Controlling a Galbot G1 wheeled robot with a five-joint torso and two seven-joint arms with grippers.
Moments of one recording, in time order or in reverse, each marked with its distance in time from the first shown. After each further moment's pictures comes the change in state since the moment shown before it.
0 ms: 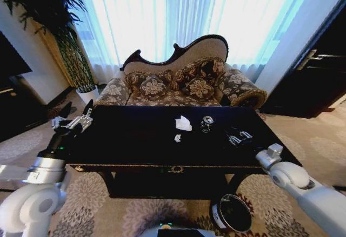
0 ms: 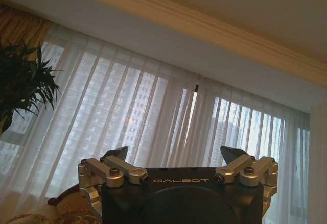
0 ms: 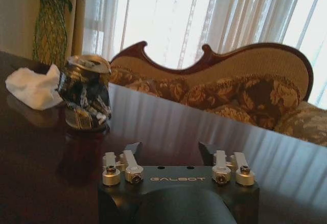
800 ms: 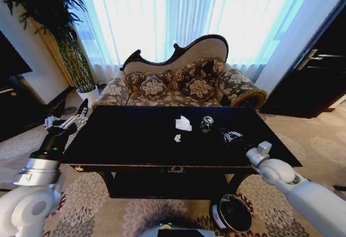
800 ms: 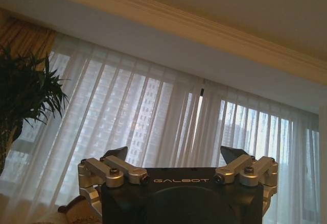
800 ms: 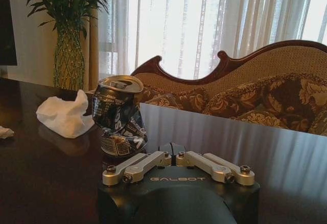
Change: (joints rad) left arm 0.015 -0.003 -0.062 -0.011 -0.015 0.001 0.002; right arm 0.168 -0.002 -0.217 0.000 0.094 0.053 0.027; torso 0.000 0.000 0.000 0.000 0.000
